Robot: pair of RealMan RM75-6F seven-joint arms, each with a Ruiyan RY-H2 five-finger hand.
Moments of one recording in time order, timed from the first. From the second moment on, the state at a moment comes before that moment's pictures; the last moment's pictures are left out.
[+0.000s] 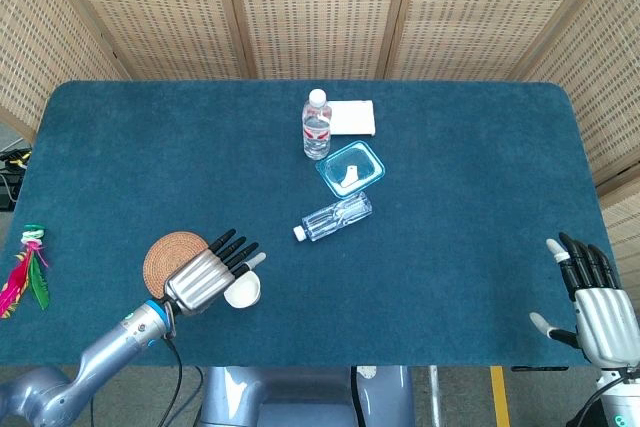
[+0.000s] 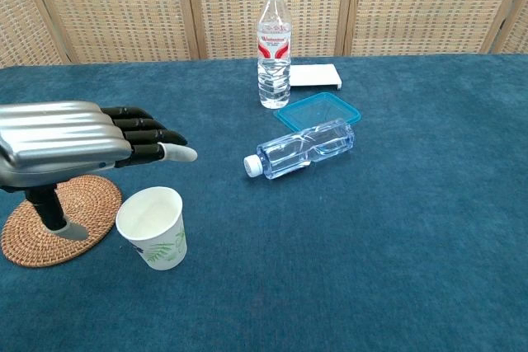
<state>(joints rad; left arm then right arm) -0.60 -1.25 -0.09 -1.87 1.36 0.78 0.85 0.03 -1.05 0.04 -1.74 -1.59 1.55 -0.03</state>
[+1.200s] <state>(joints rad) -0.75 -1.36 0.03 -1.86 1.12 0.88 0.96 0.03 -1.04 0.04 -1.73 -1.59 1.56 0.00</state>
